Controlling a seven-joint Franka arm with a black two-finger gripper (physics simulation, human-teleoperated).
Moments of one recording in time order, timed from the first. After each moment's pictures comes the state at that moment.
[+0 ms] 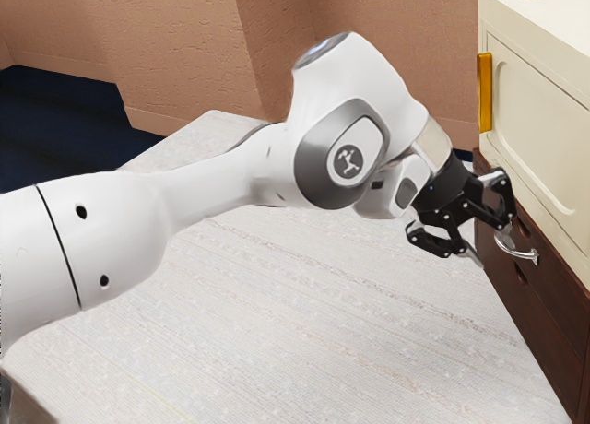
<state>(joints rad) -0.24 0.34 -0.06 -1.40 -0.36 2.14 2.30</state>
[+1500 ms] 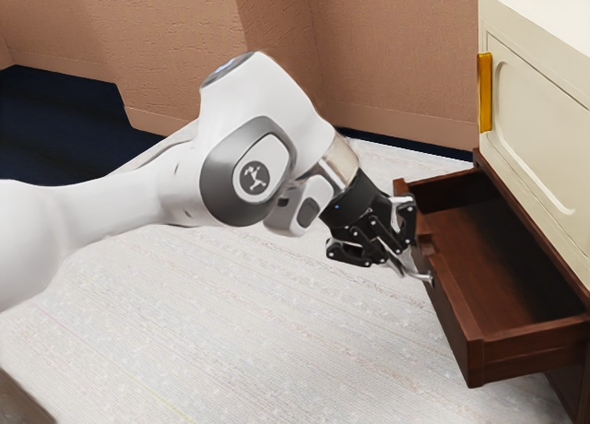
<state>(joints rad) -0.15 0.05 -0.04 -1.79 -0.38 2.18 2.44</state>
